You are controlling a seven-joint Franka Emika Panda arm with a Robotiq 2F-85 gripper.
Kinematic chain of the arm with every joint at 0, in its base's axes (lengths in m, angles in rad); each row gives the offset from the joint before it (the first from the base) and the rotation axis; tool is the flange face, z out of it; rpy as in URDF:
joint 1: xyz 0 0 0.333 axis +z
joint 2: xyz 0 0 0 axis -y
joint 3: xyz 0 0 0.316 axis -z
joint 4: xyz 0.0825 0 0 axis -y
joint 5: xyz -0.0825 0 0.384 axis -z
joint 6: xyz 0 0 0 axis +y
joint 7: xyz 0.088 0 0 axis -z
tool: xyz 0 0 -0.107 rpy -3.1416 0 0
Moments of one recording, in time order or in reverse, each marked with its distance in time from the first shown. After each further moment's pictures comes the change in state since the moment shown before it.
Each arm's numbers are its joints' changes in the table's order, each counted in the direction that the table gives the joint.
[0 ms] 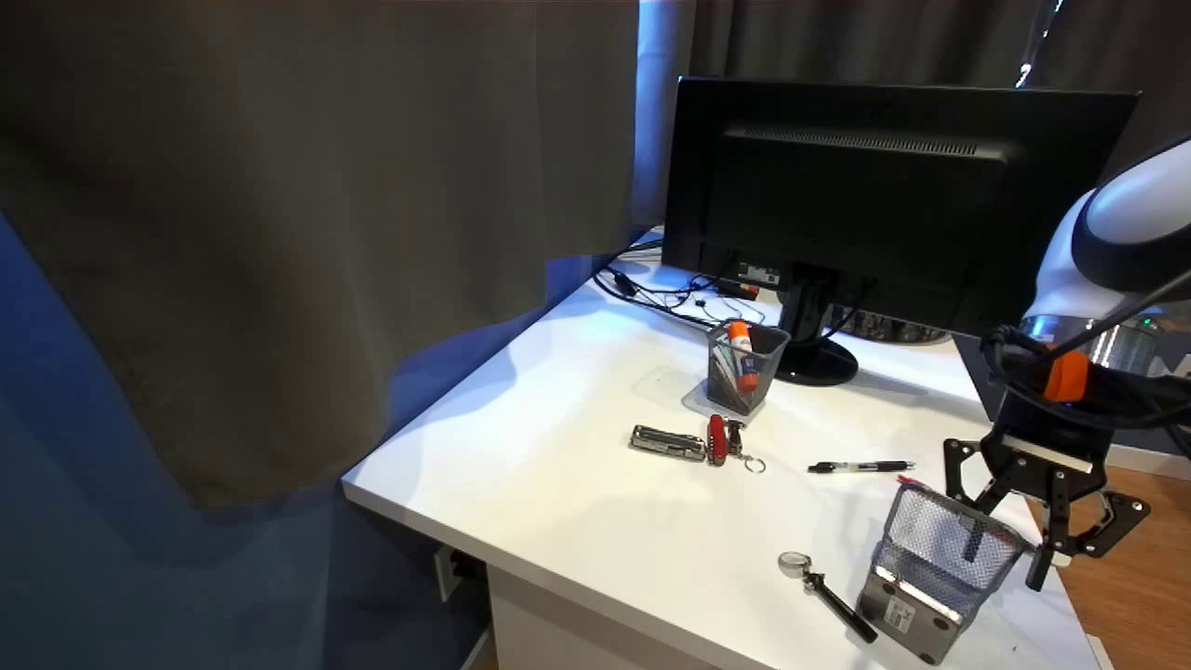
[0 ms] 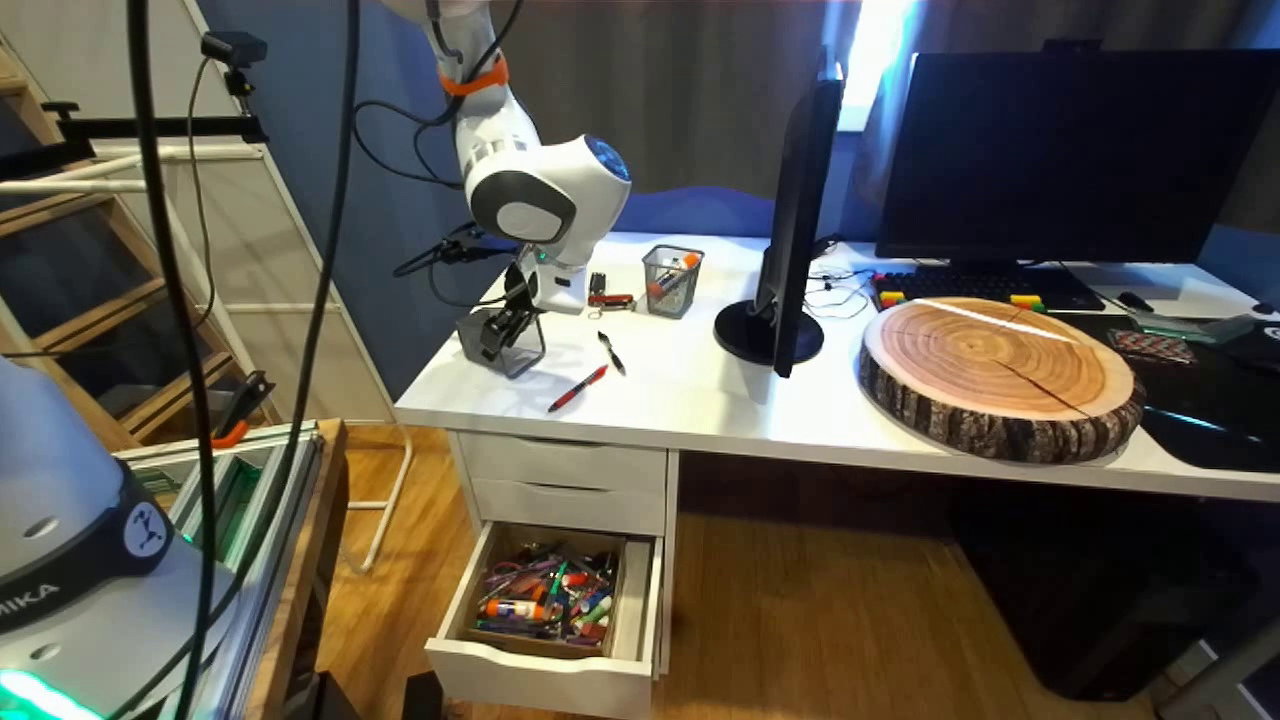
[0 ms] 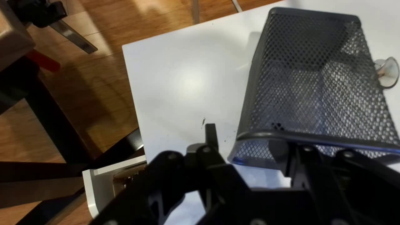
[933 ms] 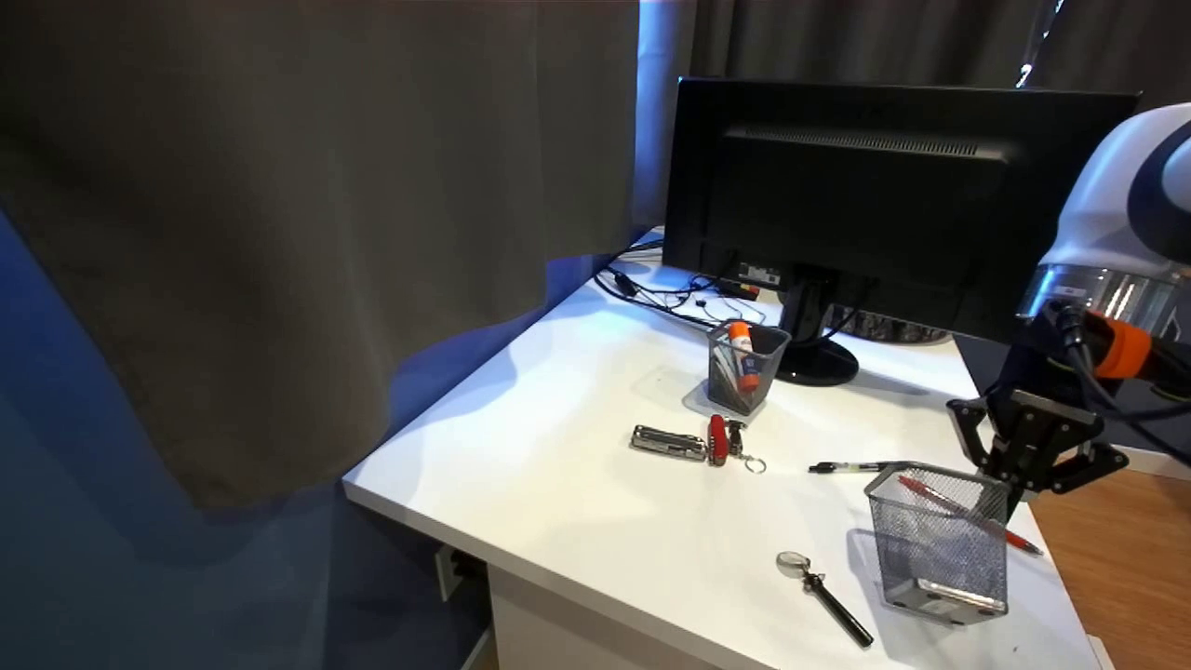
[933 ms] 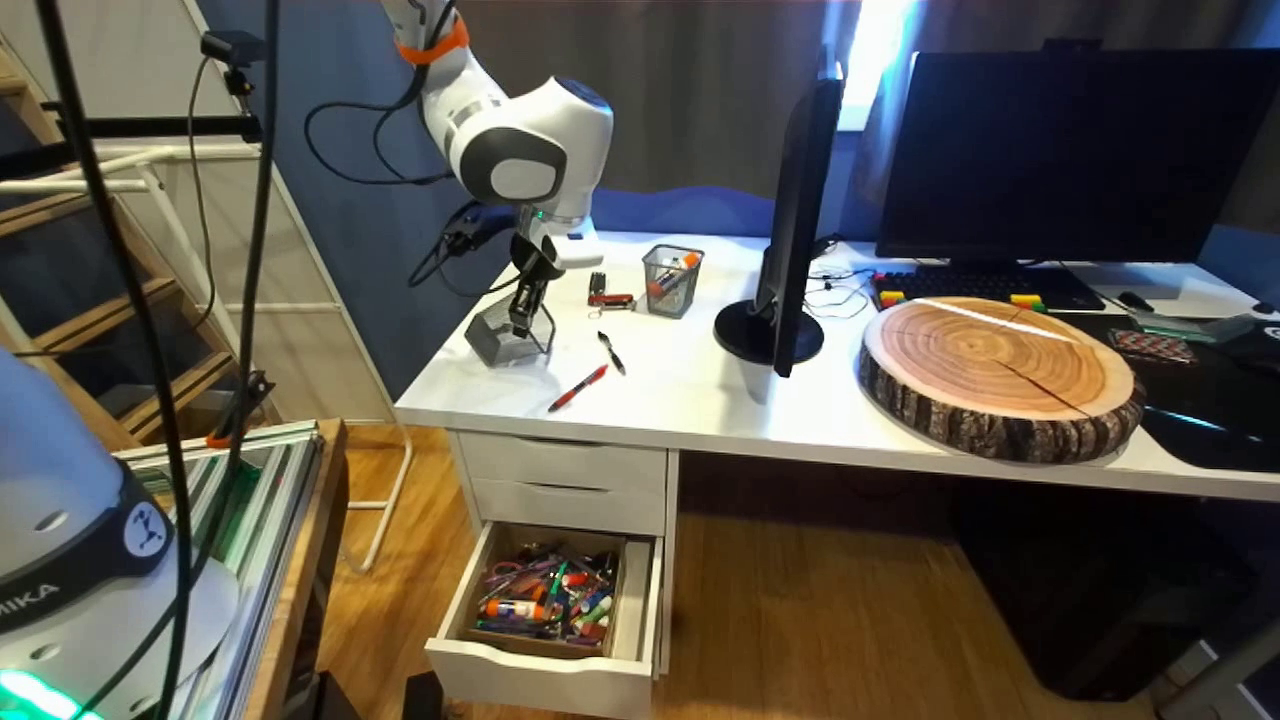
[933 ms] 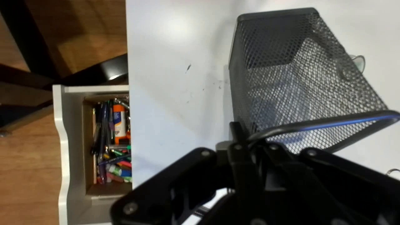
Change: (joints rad) arm 0.094 0.126 0.069 -0.046 0.164 -0.099 -0.101
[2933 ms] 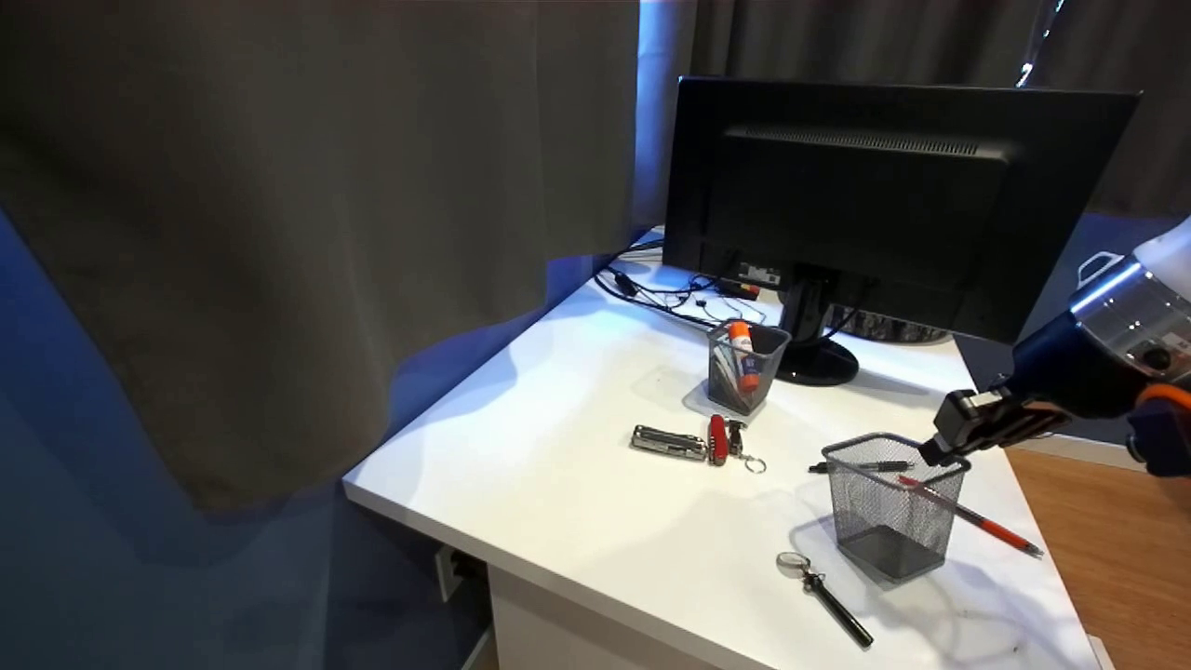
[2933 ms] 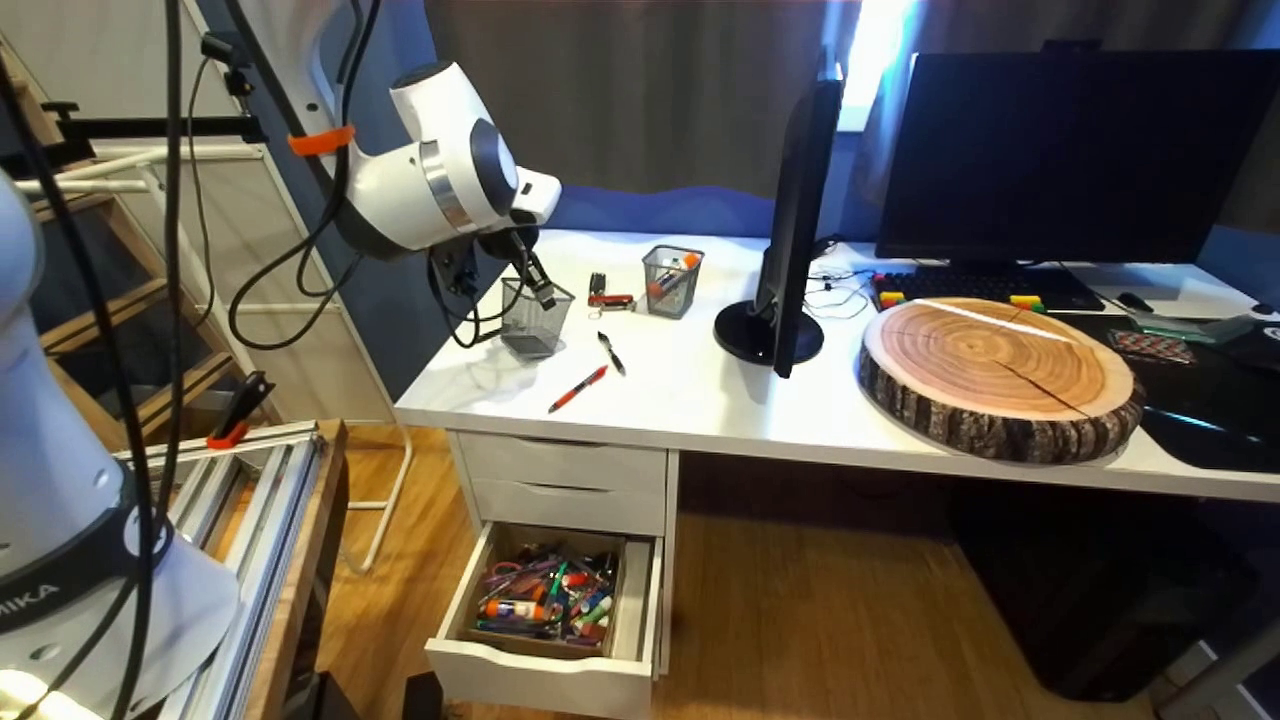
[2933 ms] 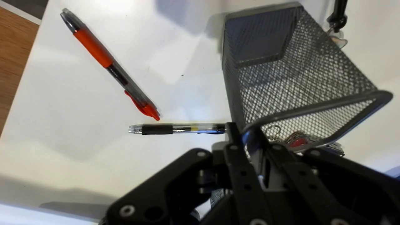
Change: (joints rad) arm 0.633 0.024 0.634 -0.155 1.125 -0.698 0.530
